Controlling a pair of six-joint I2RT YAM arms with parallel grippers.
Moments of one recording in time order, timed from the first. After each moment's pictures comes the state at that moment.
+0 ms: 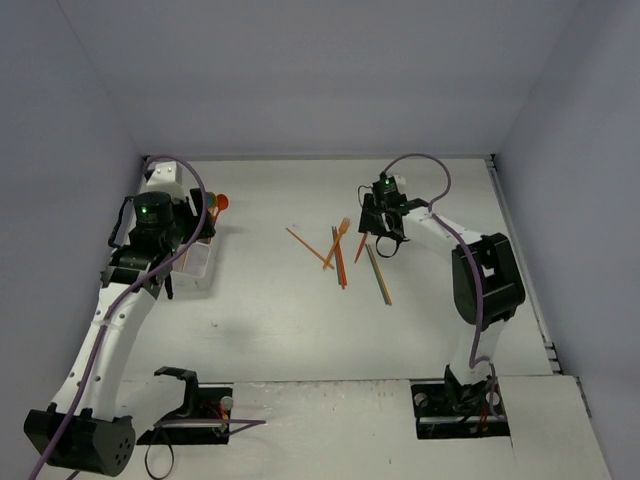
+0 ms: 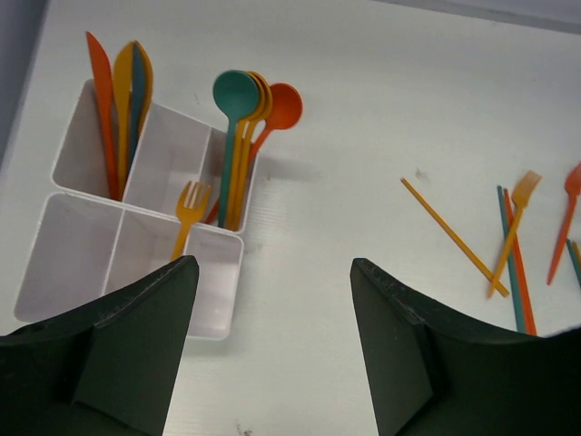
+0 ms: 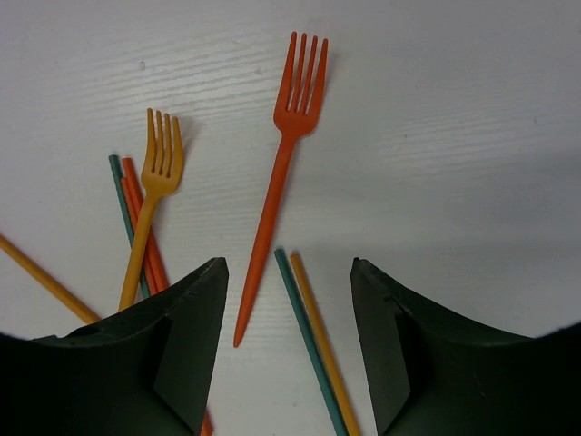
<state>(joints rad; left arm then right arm) -0.14 1.01 1.08 -0.52 -0.12 -0.22 0.39 1.83 1.25 -0.33 0.16 0.48</state>
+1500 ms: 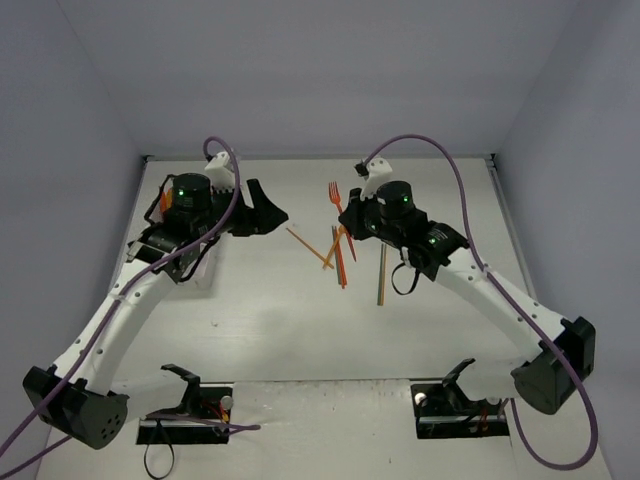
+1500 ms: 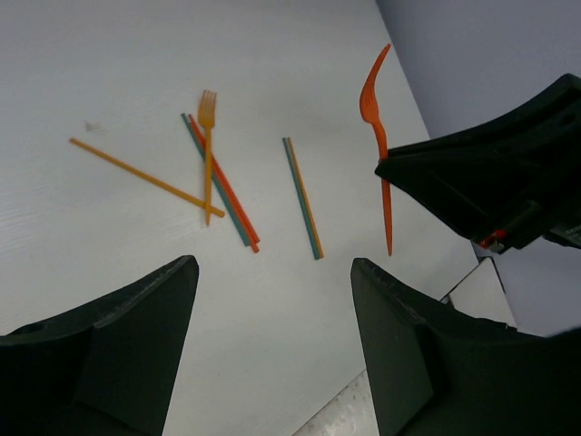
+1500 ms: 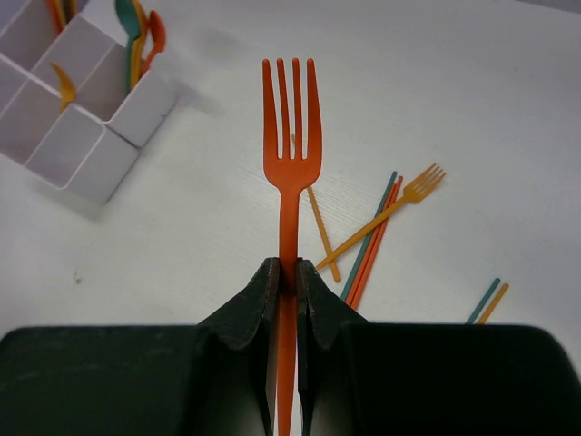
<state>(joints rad) -0.38 1.13 1.23 -0.50 0.33 -0.50 0.66 1.32 1.18 -0.29 0.04 0.26</state>
